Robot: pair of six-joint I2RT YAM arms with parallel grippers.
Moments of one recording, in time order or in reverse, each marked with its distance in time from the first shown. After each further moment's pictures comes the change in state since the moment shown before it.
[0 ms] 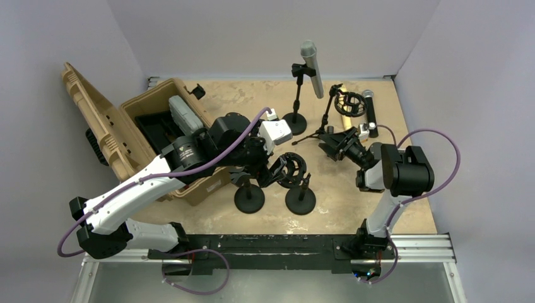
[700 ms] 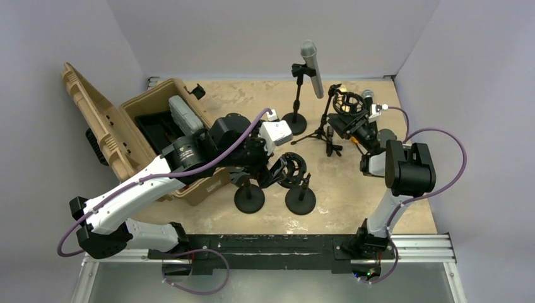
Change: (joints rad) left arm -0.006 0.000 0.000 0.000 0.000 0.000; right arm -0.046 0.026 0.204 0.024 0.069 0.011
